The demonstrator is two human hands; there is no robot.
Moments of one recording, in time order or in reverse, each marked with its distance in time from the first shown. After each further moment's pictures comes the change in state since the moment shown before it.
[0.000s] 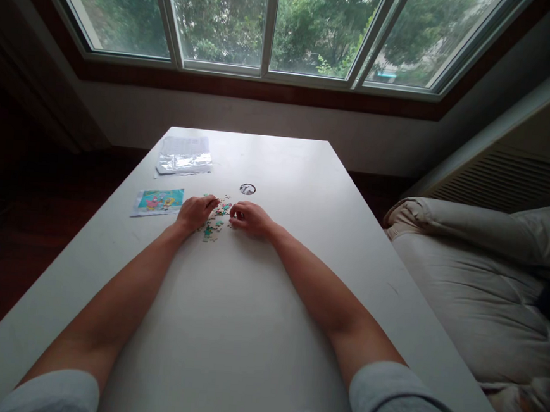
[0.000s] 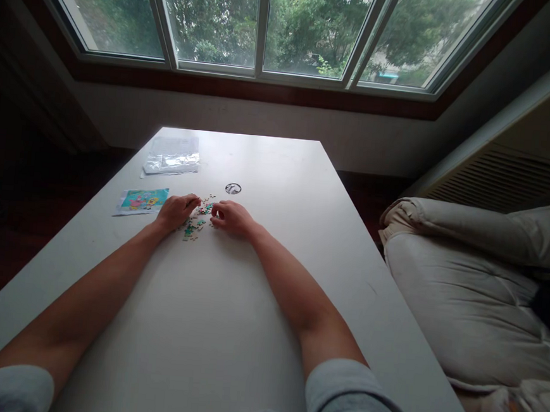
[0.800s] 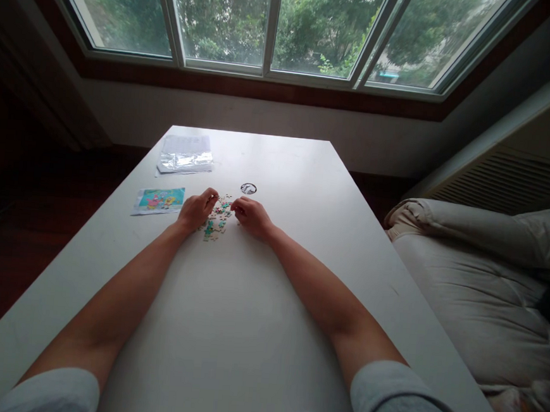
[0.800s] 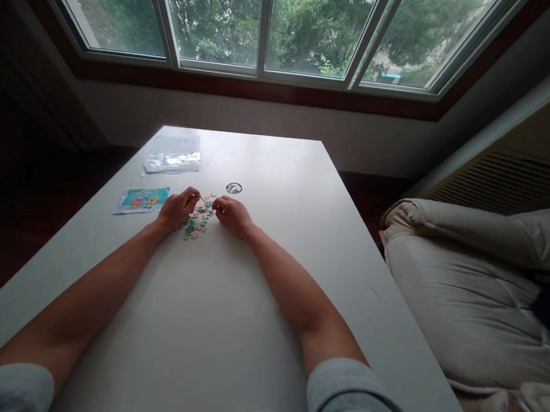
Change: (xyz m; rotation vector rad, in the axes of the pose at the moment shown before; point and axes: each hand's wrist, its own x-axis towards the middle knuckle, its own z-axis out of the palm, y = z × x) left_hand -0.002 0.003 -0.002 -0.128 0.075 0.005; right_hand 0.001 -0.001 0.013 0.065 0.218 0.069
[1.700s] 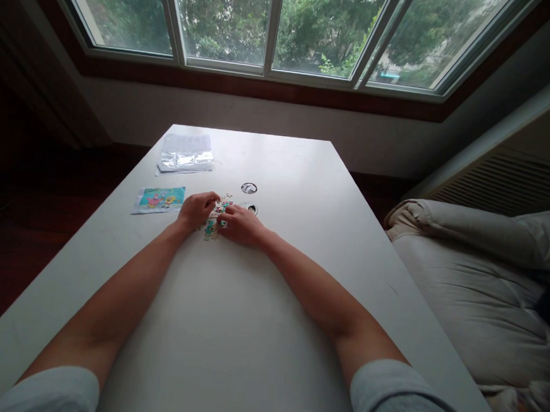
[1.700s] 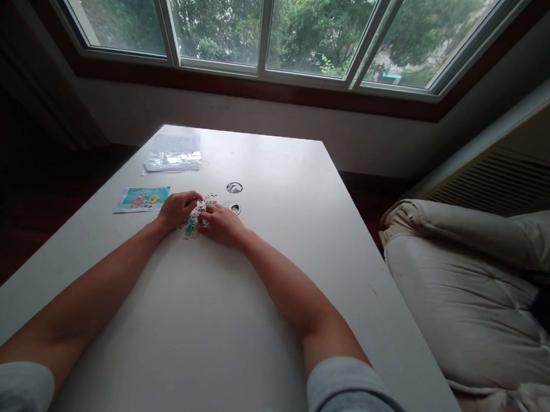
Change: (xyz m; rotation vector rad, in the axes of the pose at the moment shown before) left_hand 0.001 -0.005 0.003 -0.020 0.011 0.036; right_hand -0.006 -0.029 0.011 -0.291 -0.228 -0.258
